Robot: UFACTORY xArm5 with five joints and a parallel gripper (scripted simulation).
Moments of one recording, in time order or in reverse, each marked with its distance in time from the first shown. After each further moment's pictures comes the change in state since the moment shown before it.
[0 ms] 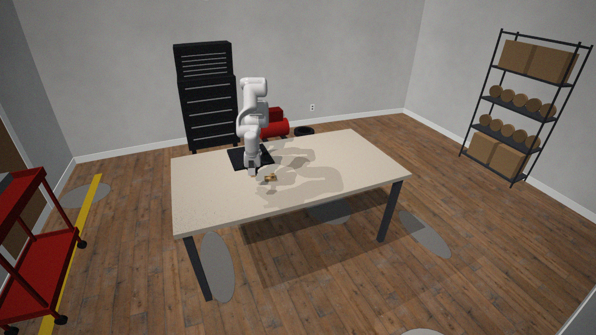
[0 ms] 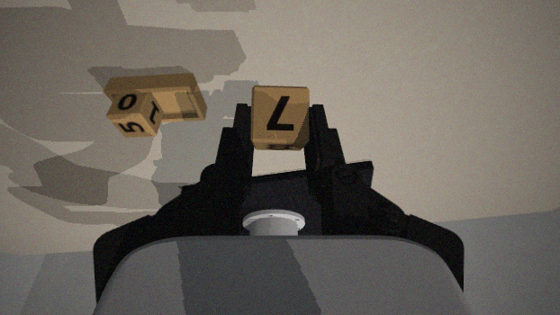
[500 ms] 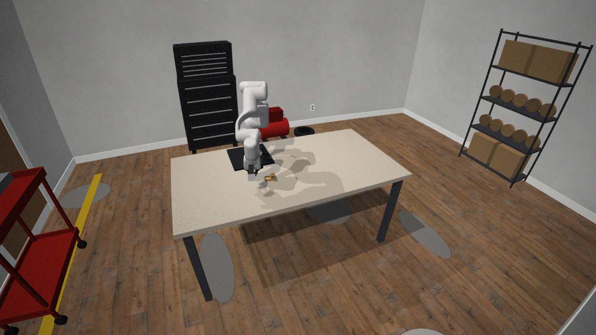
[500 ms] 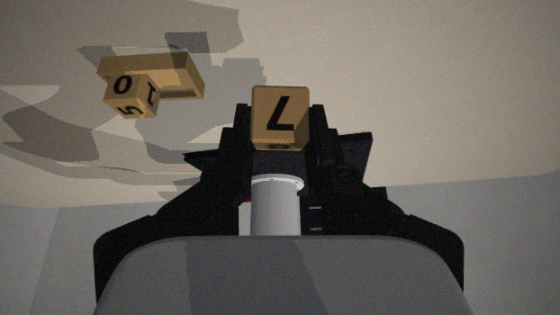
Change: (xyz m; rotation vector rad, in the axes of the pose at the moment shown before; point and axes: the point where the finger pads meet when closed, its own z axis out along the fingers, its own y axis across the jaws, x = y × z) arm 0.005 0.001 0.000 0.001 -0.206 0.003
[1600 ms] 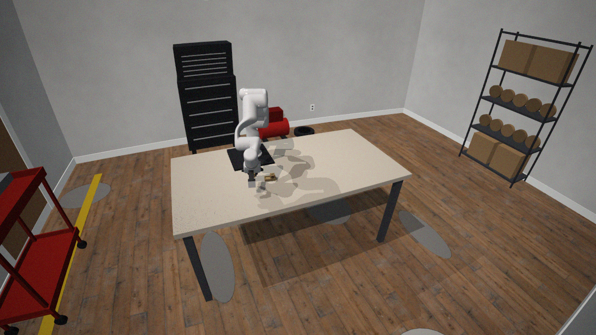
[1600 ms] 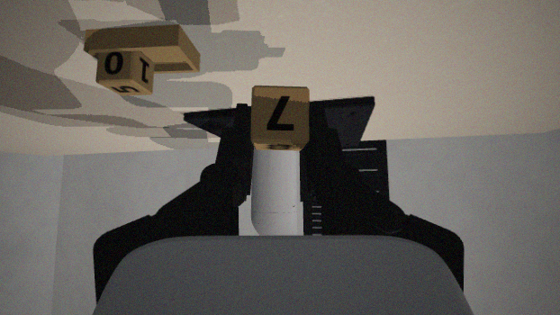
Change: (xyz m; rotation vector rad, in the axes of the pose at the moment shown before) arm 0.006 0.000 0.001 0.000 -0.251 0.000
